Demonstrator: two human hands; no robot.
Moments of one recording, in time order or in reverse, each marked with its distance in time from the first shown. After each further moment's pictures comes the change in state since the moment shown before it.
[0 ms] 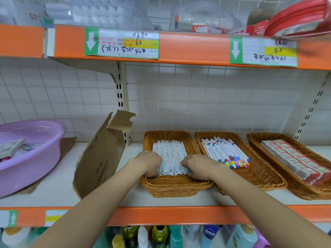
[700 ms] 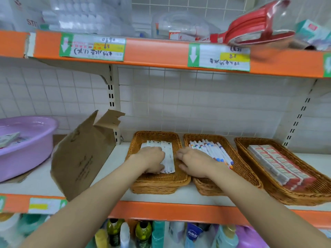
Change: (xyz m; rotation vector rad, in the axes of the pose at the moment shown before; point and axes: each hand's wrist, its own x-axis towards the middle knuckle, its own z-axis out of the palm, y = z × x) left_hand -0.001 0.056 -0.036 -0.029 0.122 -0.034; right_hand -0.039 0.026 -0.017 0.001 0.181 -0.092
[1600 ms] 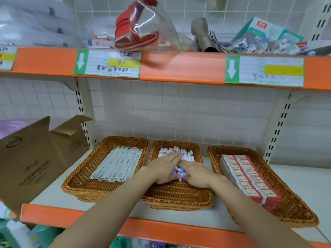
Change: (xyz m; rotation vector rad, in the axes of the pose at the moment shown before) left_hand 0.103 0.146 -0.016 -0.175 0.039 0.073; right_hand -0.059 0.153 0.046 0.261 -0.115 0.050
